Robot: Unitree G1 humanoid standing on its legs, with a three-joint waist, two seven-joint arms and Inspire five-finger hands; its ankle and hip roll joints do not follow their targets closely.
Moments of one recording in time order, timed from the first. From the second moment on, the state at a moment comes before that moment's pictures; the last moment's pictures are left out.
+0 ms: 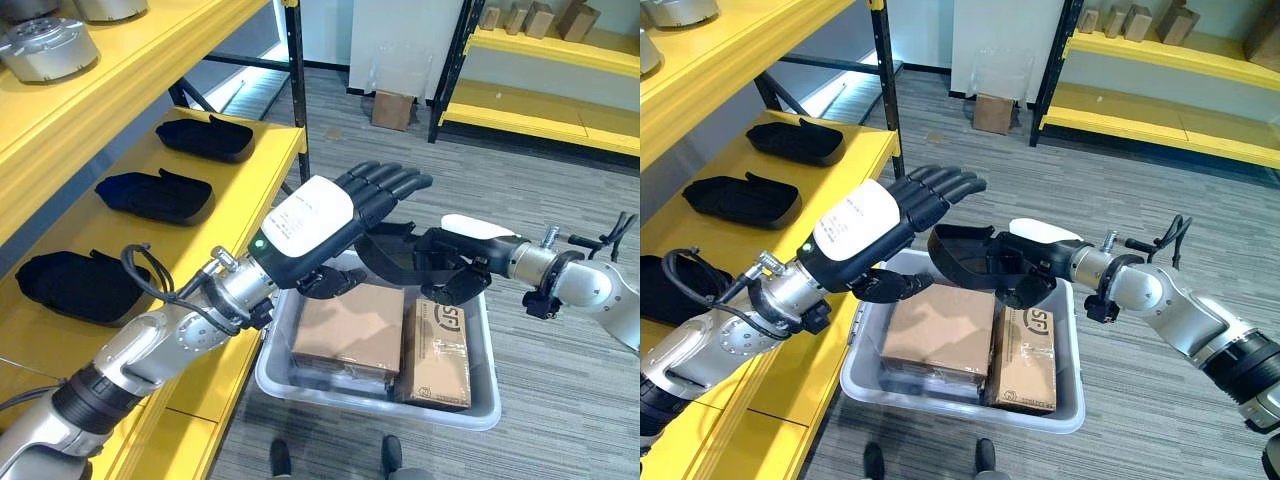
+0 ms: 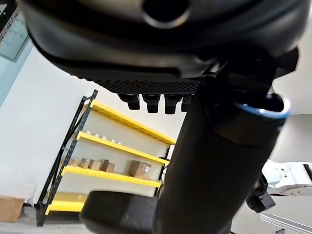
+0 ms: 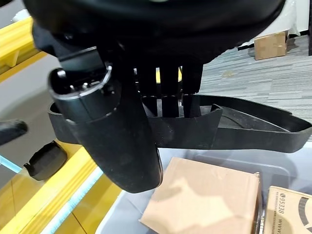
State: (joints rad) left arm -0.45 0.96 -0.50 -0.31 0.32 -0.31 0.14; right arm -0.64 -1.22 0.69 0.04 0.17 -0.21 0.26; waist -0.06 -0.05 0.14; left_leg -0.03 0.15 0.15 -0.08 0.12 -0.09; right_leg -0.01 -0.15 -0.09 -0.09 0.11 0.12
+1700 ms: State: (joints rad) left arm -0.54 0.96 -0.63 -0.19 0.53 -0.33 0.12; right arm -0.72 -1.18 0.74 0.01 0.20 -0.21 0.26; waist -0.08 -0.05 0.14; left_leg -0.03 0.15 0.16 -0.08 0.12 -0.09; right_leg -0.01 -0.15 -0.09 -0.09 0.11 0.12
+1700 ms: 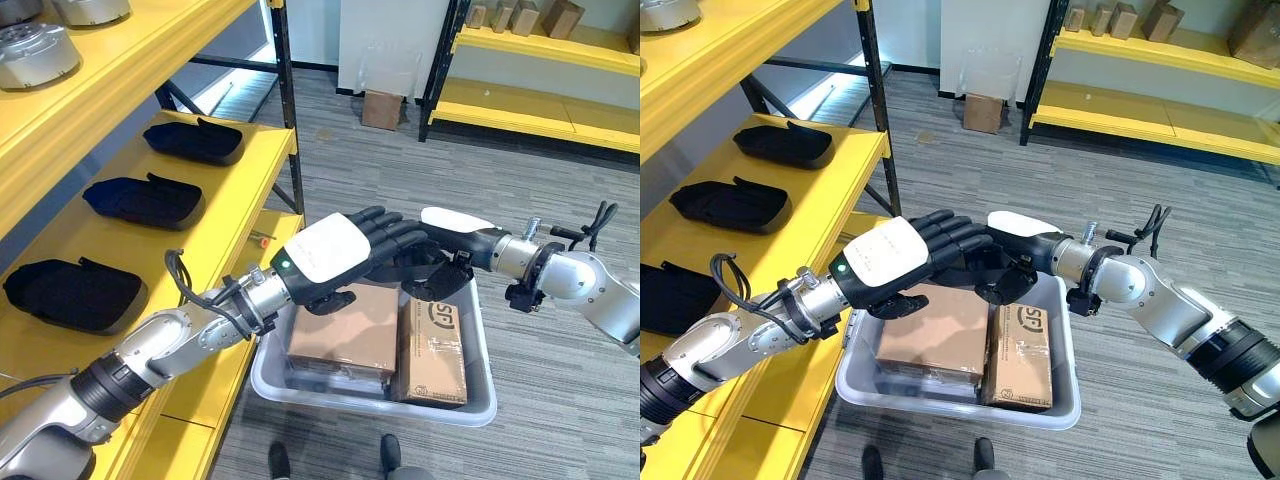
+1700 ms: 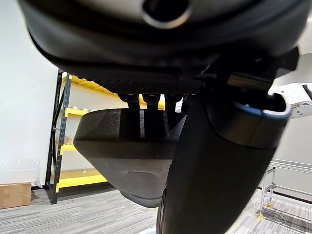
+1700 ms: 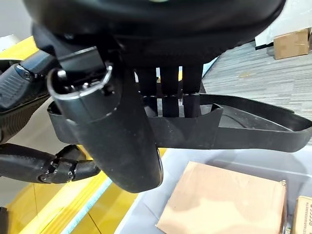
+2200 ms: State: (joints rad) left arm -0.57 0.96 -0.67 -0.12 0.61 -0.33 0.18; right arm -0.72 -1.18 0.74 0.01 0.20 -0.20 0.26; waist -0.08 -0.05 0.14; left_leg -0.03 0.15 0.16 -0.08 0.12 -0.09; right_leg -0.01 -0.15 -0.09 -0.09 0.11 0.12
